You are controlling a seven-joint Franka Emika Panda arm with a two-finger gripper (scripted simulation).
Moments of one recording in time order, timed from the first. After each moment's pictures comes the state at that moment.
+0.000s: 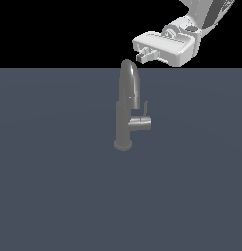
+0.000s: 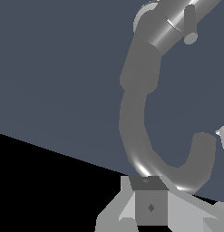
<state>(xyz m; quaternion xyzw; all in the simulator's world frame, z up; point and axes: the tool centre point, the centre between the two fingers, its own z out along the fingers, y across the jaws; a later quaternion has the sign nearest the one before) 0.020 -0.061 0.311 -0.77 0.34 0.40 0.35</state>
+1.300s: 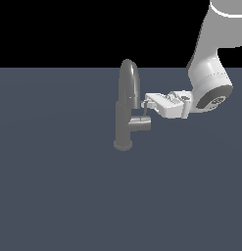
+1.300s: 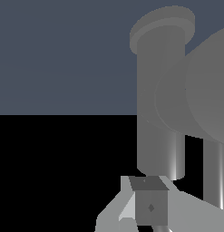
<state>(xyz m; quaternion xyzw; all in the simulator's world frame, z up) 0.057 -0.083 0.162 -0.53 0.47 0.53 0.47</state>
